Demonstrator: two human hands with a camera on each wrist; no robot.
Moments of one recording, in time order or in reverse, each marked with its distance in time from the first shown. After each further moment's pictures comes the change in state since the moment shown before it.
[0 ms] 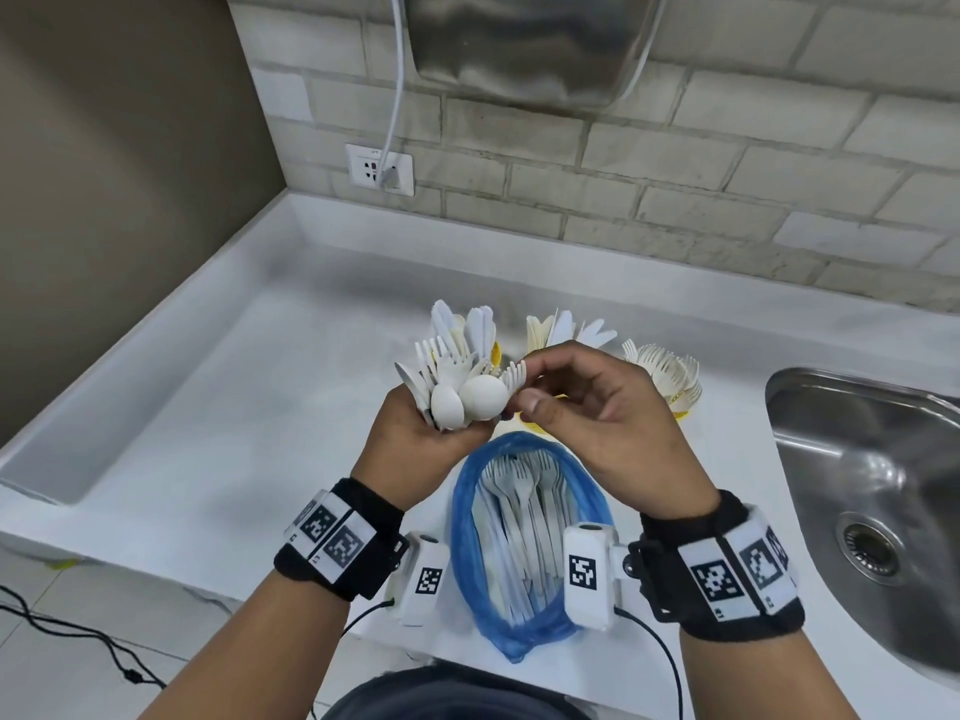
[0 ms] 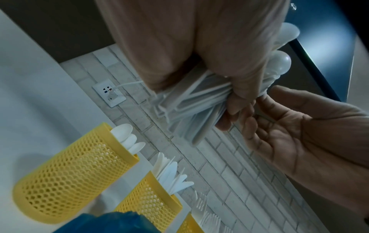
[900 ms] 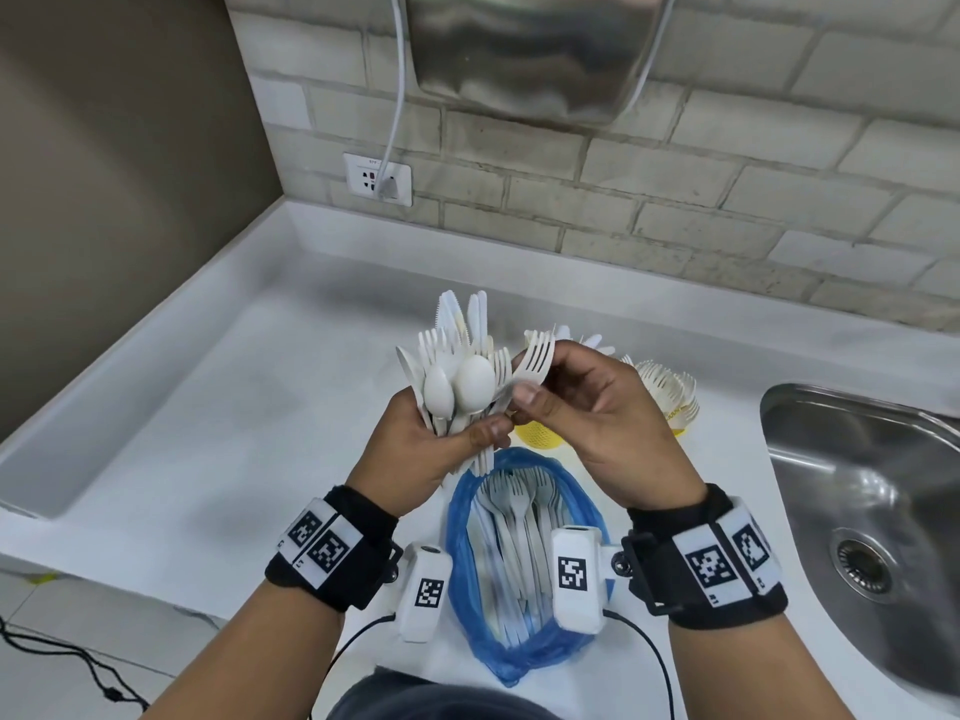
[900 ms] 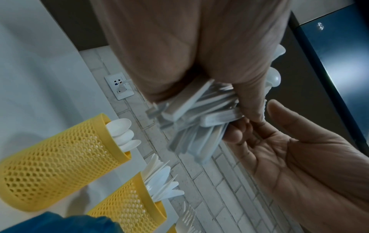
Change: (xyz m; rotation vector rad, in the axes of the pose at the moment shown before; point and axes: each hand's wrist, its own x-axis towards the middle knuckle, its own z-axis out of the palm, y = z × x) left_hand 0.012 0.000 -0.001 -0.183 -0.115 -0.082; right_hand 0.022 0.003 0.001 0.108 0.029 0.024
